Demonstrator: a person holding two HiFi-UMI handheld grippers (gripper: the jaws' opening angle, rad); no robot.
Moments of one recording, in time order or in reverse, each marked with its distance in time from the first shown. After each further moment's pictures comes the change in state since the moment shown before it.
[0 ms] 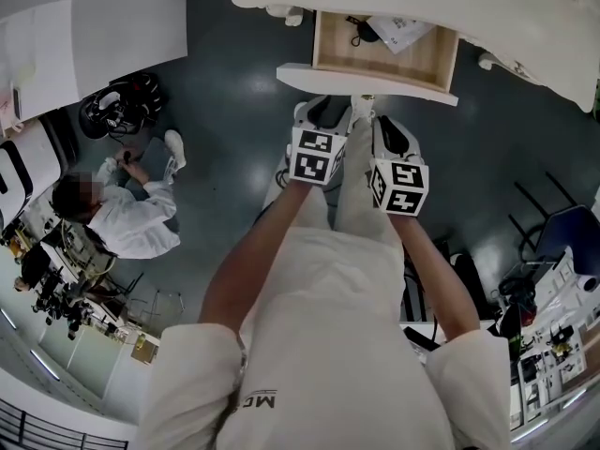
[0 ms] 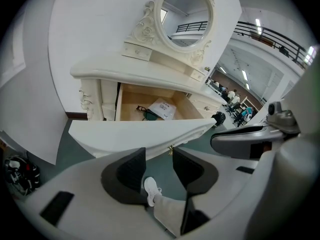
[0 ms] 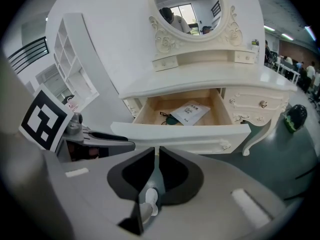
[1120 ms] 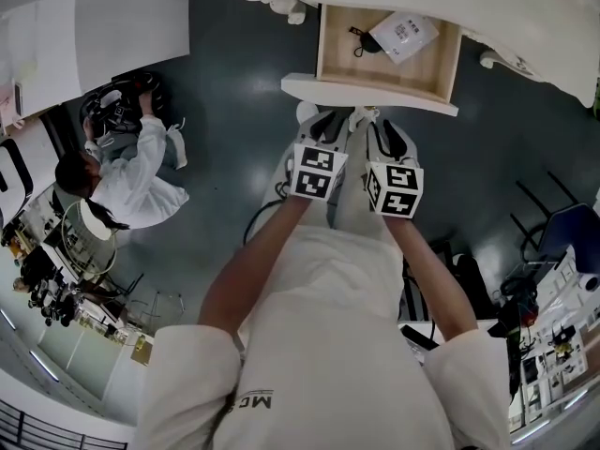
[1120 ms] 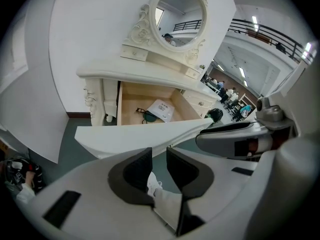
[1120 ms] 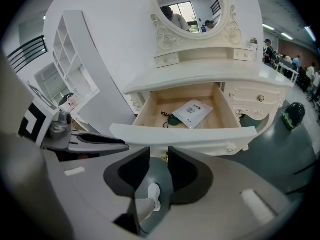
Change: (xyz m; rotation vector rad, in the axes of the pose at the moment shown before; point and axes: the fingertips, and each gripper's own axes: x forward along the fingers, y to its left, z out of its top) left arm -0.031 -0.009 -0.031 0.032 0.007 0.005; right arm -0.004 0.021 -0.026 0.009 0.027 -0.009
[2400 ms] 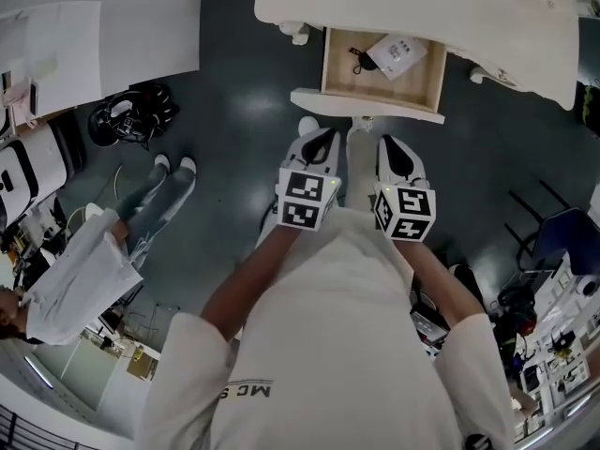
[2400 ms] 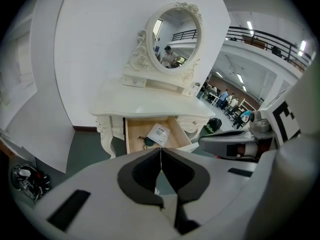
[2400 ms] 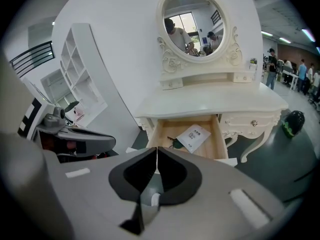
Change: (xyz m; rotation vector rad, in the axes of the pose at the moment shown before) left arm -0.108 -0.020 0.078 0.000 -0.097 0.011; right arm -0.085 0.025 0.075 -0.018 -0.103 0.023
